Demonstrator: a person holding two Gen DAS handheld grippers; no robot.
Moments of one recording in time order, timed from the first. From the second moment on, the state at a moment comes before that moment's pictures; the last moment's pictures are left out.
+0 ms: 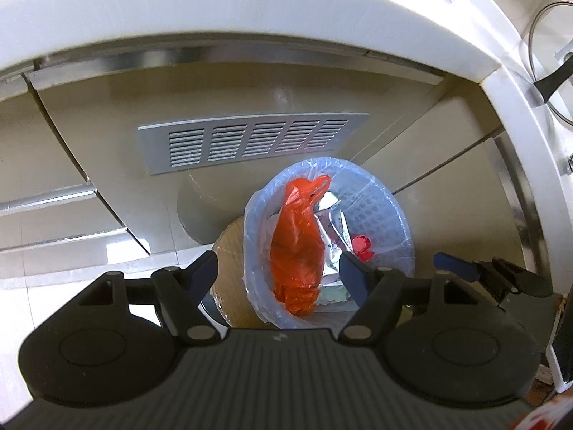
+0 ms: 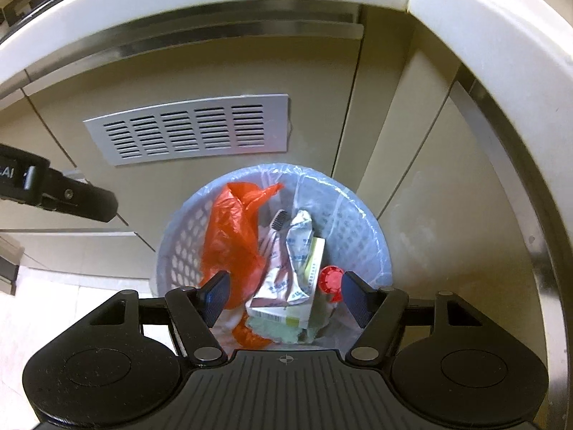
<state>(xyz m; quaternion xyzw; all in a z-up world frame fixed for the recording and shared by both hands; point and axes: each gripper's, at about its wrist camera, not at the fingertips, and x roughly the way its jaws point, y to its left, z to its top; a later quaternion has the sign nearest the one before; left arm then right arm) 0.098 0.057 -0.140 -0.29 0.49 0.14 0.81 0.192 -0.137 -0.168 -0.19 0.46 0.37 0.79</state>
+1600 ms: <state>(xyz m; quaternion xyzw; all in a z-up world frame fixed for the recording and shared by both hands) 0.162 0.087 0.031 -0.14 0.31 0.17 0.93 0.290 -0.139 0.010 -0.06 0.28 0.36 0.89</state>
